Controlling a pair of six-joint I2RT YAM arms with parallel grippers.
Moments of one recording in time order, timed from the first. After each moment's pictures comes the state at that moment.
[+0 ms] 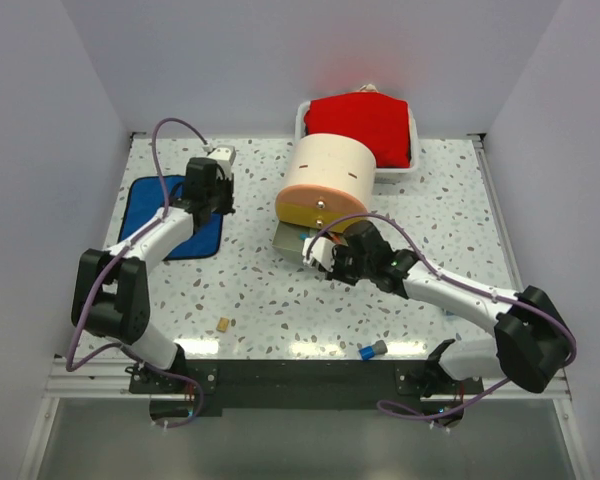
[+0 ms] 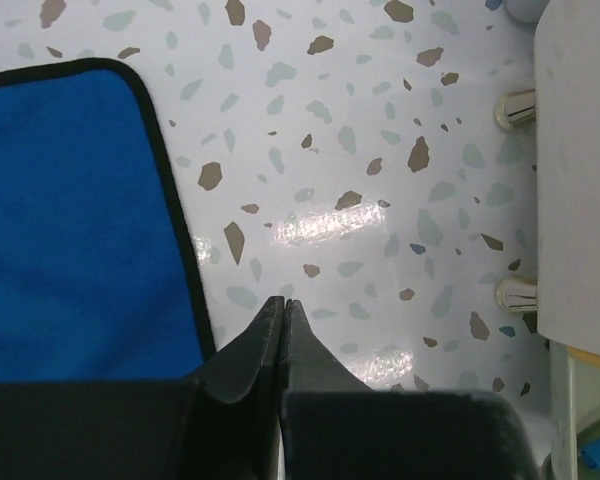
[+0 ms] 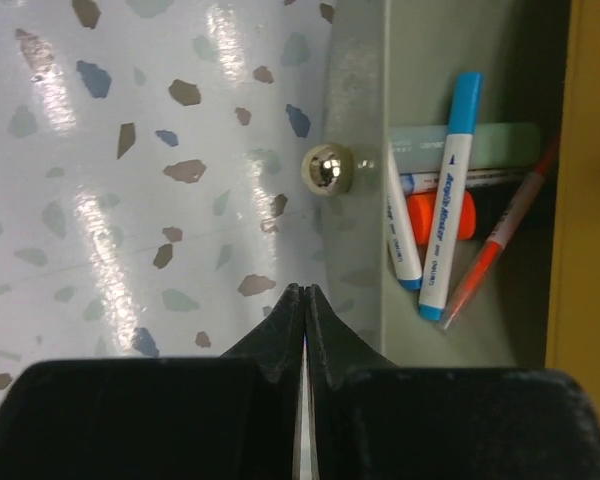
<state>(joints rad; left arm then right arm) -0.23 1.58 1.05 -0.13 0.00 -0.09 0.75 1.31 0.77 -0.23 -0.21 -0.60</state>
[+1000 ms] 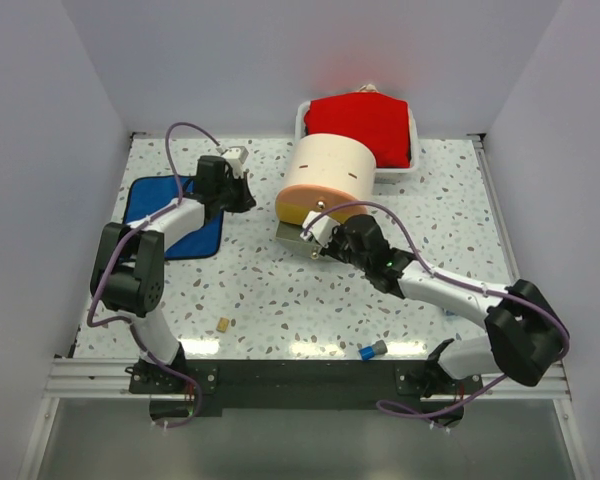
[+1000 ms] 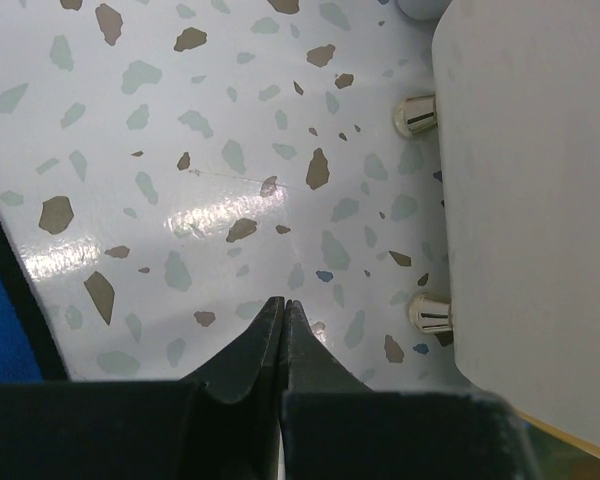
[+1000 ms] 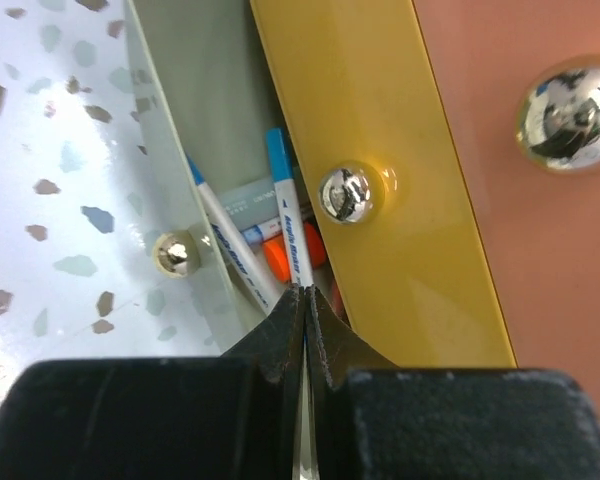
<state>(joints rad) -0.23 1.78 1.13 -0.03 0.27 -0.22 0.75 1.36 0.75 0.12 0.09 -0.54</state>
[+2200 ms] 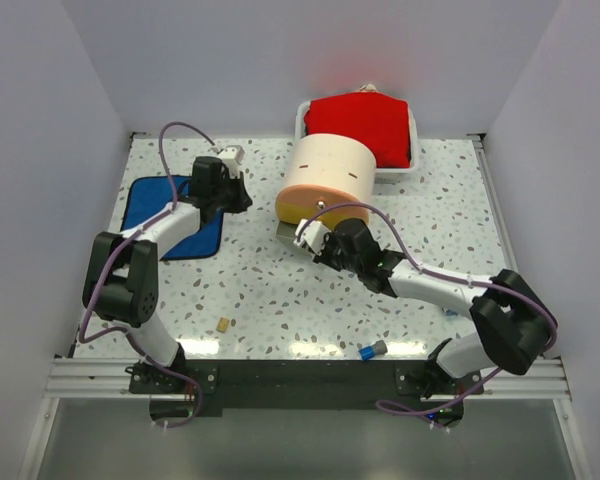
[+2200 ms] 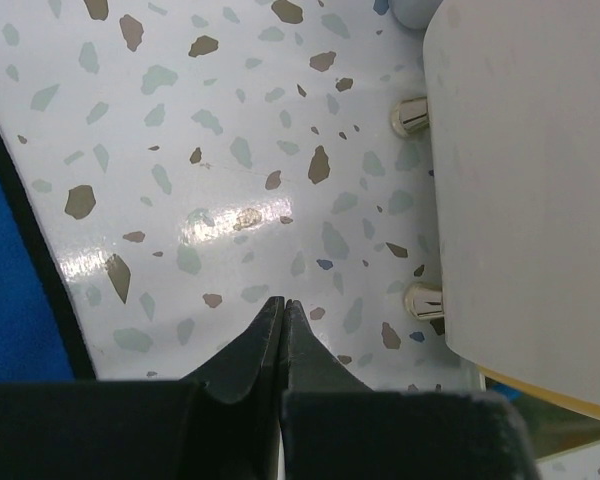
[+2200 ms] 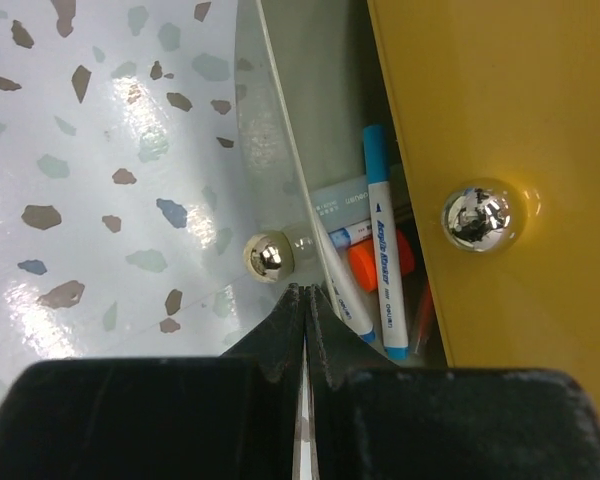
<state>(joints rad) -0.23 1.70 1.09 -0.03 0.24 -0.22 0.77 1.44 0.76 0.10 0.01 -0.49</state>
